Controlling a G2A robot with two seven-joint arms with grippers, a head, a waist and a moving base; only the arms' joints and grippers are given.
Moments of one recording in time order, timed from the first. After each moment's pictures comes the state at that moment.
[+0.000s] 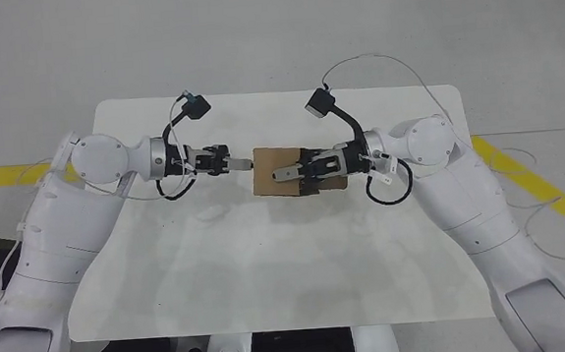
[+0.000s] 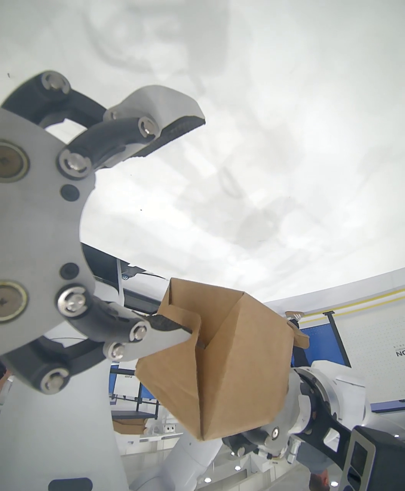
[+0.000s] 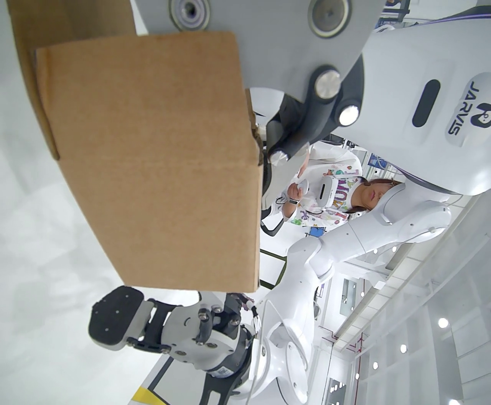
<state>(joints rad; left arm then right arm) 0.71 -0.95 -1.06 -1.39 -0.10 -0.27 -1.23 -0.65 -1.22 0.93 -1.32 0.39 -0.38 1.26</state>
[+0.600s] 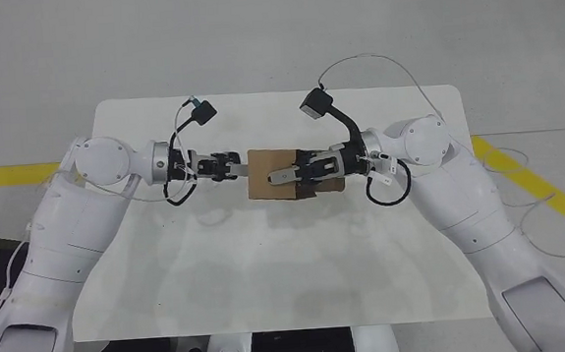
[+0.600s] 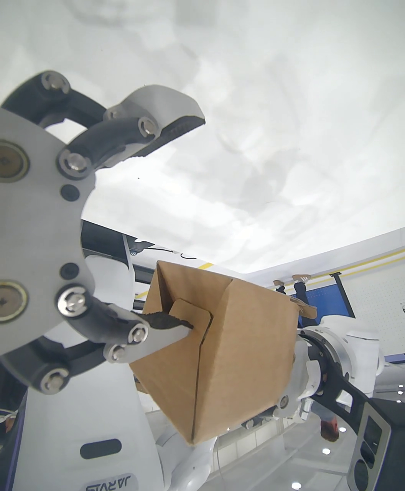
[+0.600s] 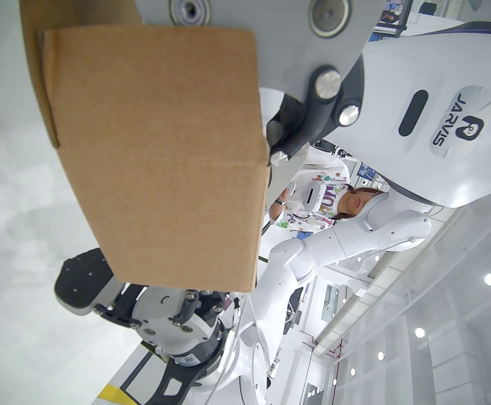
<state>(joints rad) 0.71 -0.96 -1.03 -1.34 -0.27 -0.33 -1.28 -0.64 -1.23 0.92 -1.31 0.46 -0.41 1.28</state>
